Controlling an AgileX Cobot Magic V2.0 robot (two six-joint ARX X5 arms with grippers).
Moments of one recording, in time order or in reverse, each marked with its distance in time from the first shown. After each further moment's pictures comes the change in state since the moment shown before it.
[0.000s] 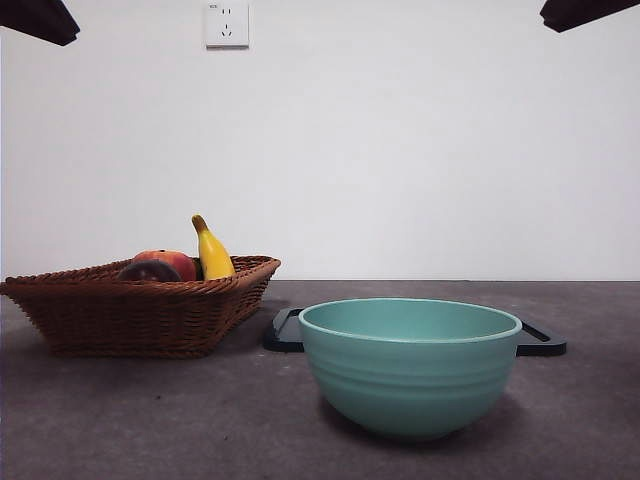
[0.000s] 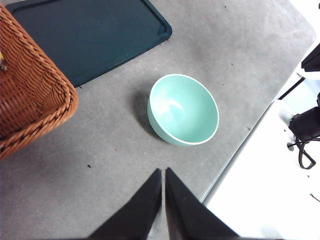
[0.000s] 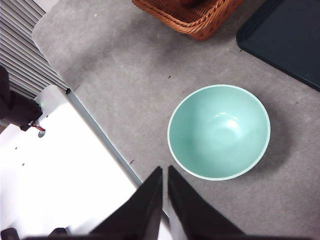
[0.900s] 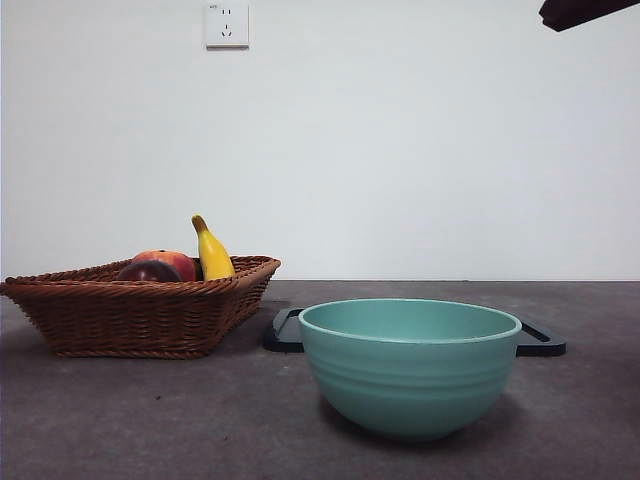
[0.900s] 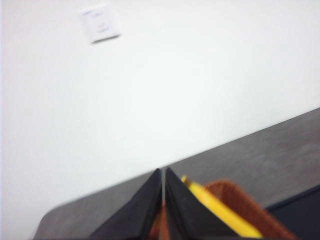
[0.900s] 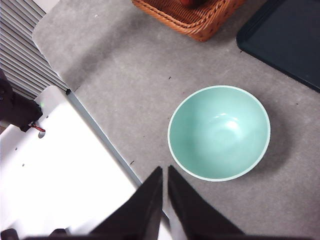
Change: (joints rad) left arm 0.286 -0.547 -0.385 0.824 -0.389 0.083; right arm 0.000 0.000 0.000 0.004 0.000 0.000
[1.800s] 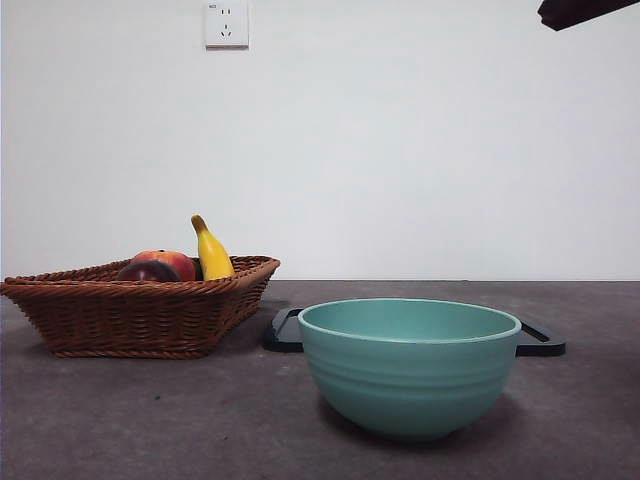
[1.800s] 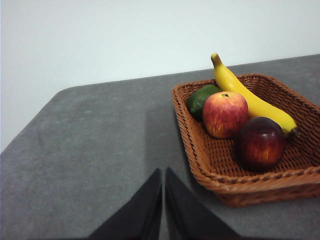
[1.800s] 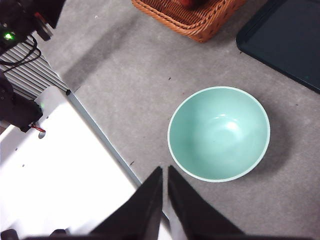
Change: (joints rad) left arm 0.044 -0.367 -0.550 -0.005 -0.156 -0.110; right arm 0.000 0.000 0.000 0.002 0.000 0.000
